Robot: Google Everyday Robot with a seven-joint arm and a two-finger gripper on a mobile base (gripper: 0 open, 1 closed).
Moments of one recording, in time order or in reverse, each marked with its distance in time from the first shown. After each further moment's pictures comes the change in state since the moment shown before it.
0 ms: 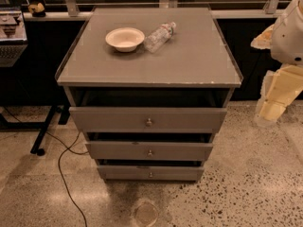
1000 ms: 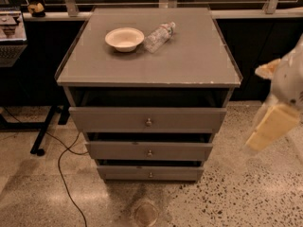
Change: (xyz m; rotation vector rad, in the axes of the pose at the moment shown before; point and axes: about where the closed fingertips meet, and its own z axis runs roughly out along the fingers) arm 0.010 0.035 0.037 0.030 -0.121 0.159
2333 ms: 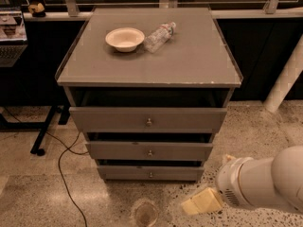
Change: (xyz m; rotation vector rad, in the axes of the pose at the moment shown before) arm 0.031 0.124 0.172 -0.040 -0.166 0.498
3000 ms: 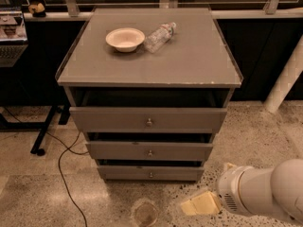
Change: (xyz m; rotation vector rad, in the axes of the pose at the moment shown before) arm 0.015 -0.002 0.018 0.001 -0.028 0.102
